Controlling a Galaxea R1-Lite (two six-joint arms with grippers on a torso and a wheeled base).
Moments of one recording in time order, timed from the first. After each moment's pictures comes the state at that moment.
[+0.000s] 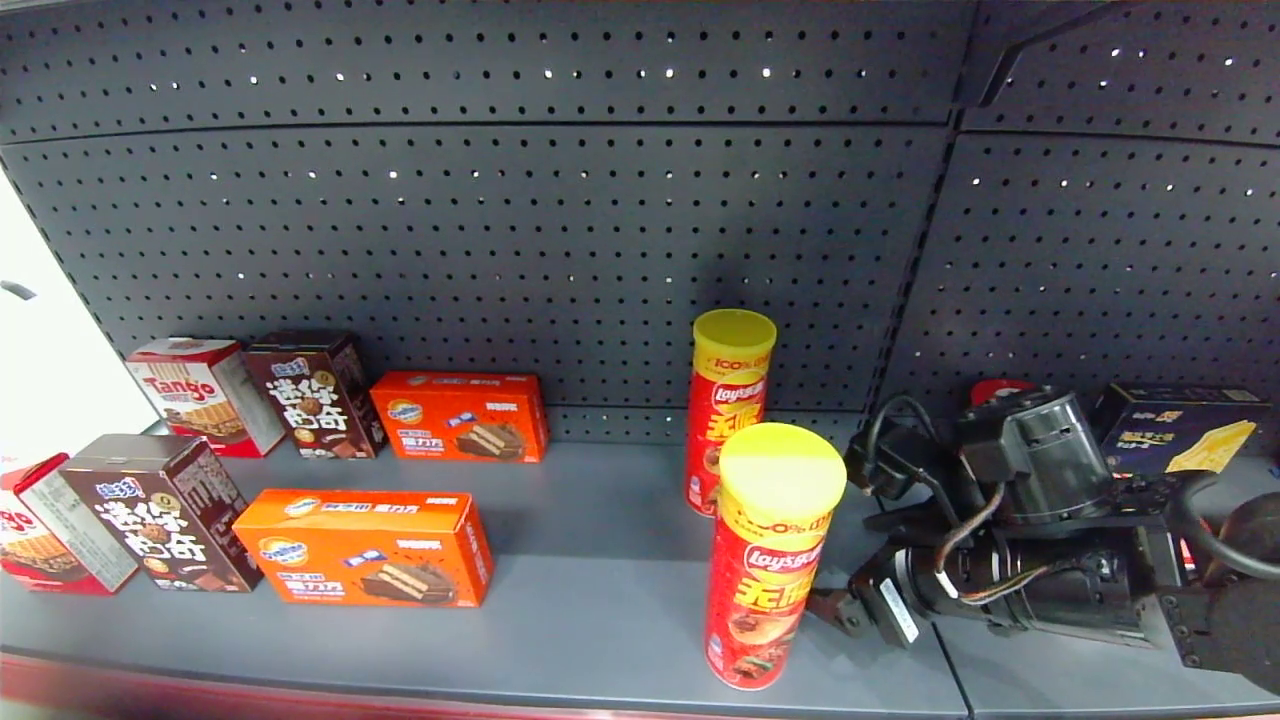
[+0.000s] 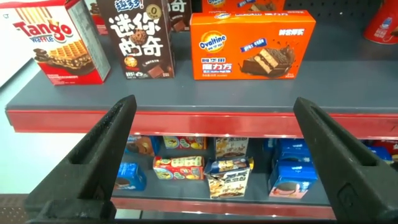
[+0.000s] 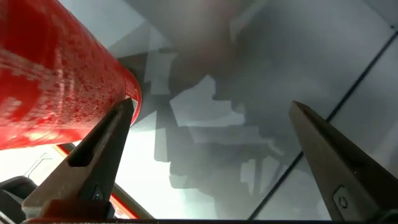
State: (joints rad) left arm 0.00 0.13 -0.26 0.22 0.01 0.02; right arm 0.65 1.64 -0.78 -0.20 -0.06 -0.12
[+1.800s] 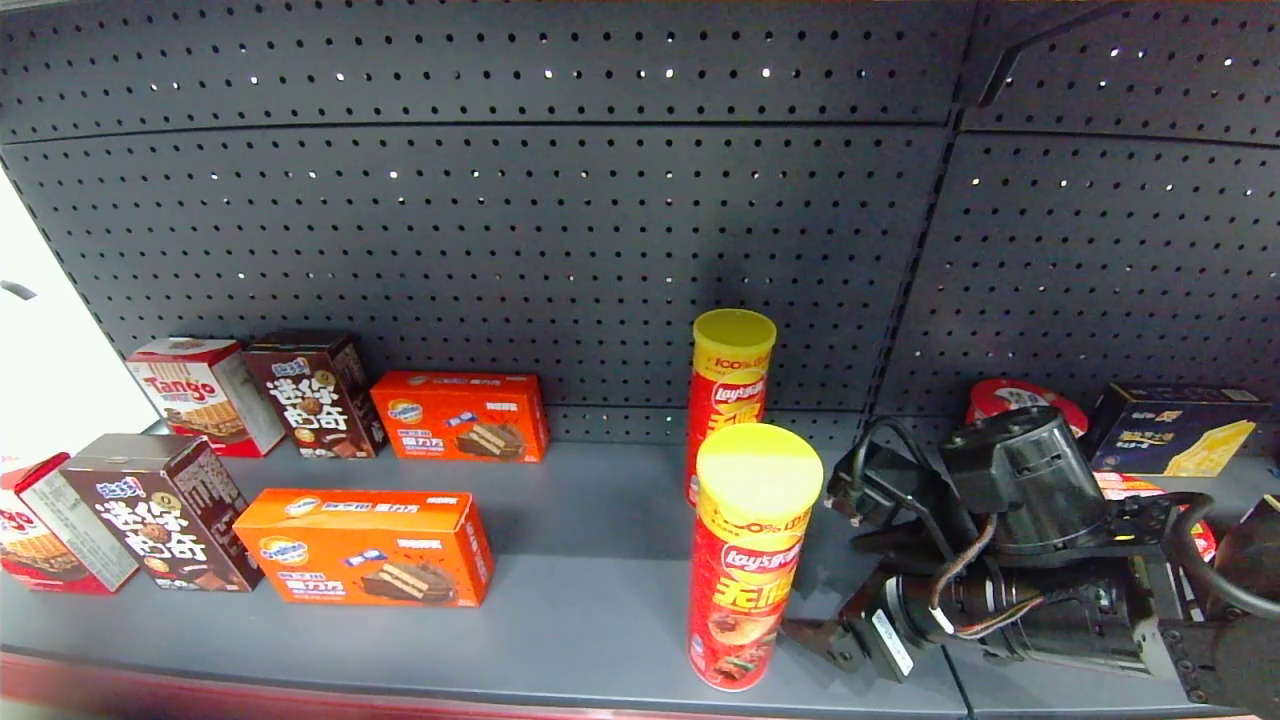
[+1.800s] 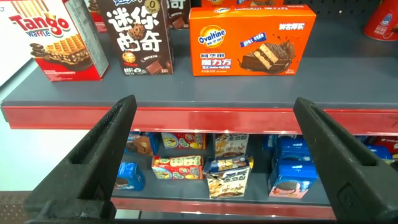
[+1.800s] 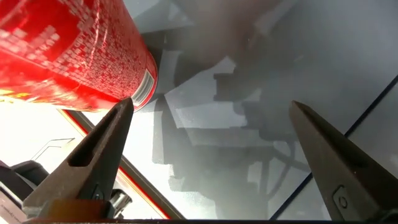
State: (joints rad) left arm 0.00 0.09 -0.23 0.22 0.01 0.01; right arm 0.70 1.63 -0.76 -0.20 -0.06 -0.11
